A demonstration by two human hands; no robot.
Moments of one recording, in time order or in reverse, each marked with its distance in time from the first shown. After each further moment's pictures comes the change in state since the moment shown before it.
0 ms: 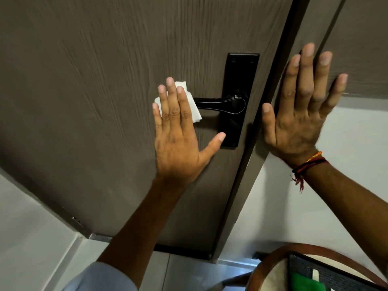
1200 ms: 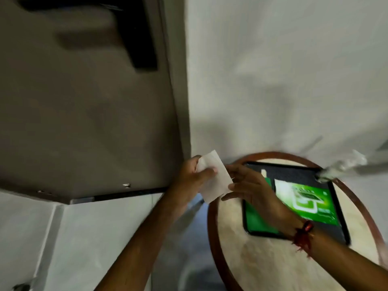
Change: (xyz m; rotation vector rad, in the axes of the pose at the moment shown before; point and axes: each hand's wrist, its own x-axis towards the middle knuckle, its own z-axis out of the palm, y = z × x) left_hand -0.201 0.148 -0.019 -1.091 -1.331 -0.921; right_hand -0.234 0.038 -0.243 1.461 -1.229 1.605
